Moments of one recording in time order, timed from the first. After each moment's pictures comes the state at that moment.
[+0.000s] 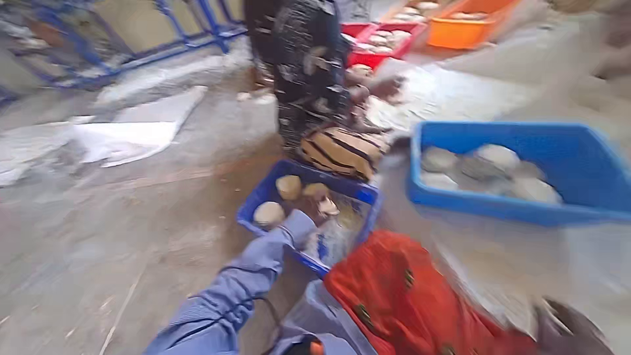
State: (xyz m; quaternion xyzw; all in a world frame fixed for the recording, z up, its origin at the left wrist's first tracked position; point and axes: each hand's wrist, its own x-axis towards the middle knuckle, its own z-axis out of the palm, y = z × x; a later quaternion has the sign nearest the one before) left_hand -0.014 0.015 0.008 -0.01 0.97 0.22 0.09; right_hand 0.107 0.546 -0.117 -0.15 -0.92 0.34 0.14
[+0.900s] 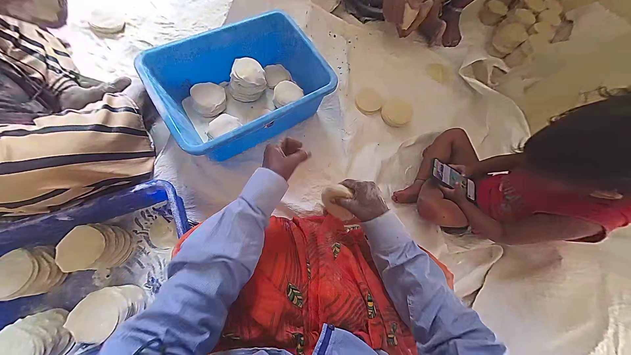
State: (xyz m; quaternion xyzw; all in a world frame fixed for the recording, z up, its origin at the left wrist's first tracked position) left_hand -0.069 0.412 -0.021 0.17 0.75 0.56 0.30; right_hand 0.106 0.574 -0.032 -0.21 -0.93 0.30 -0.07
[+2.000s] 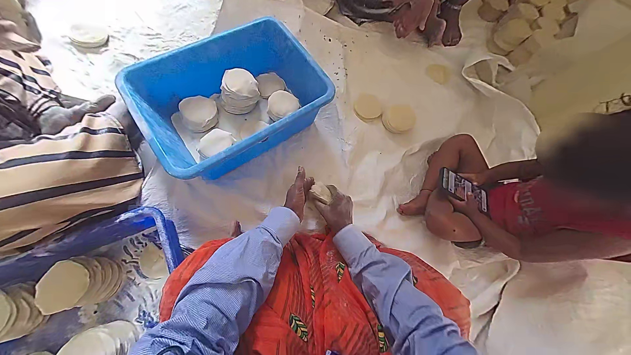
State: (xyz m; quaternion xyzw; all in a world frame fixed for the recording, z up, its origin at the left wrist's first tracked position) left_hand -0.041 0.459 -0.102 -0.06 0.60 0.67 0.44; right_hand 0.058 0.543 -0.115 -0.36 -0.87 0.33 0.06
